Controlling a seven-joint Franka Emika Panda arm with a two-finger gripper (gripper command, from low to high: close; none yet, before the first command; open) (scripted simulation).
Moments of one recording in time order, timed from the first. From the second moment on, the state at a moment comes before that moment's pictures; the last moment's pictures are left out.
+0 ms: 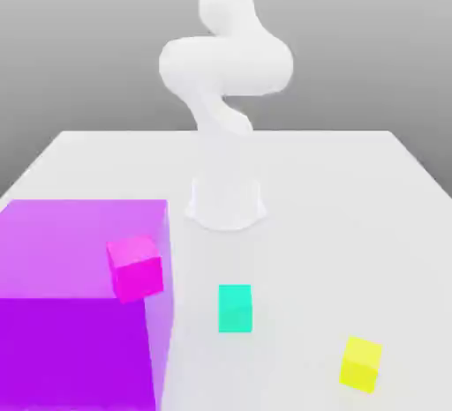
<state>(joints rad) 0.02 -0.75 0.00 -2.34 -0.04 2.34 0.72</state>
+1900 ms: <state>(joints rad) 0.13 0.24 -0.02 -2.89 0.24 3.12 -0.93</state>
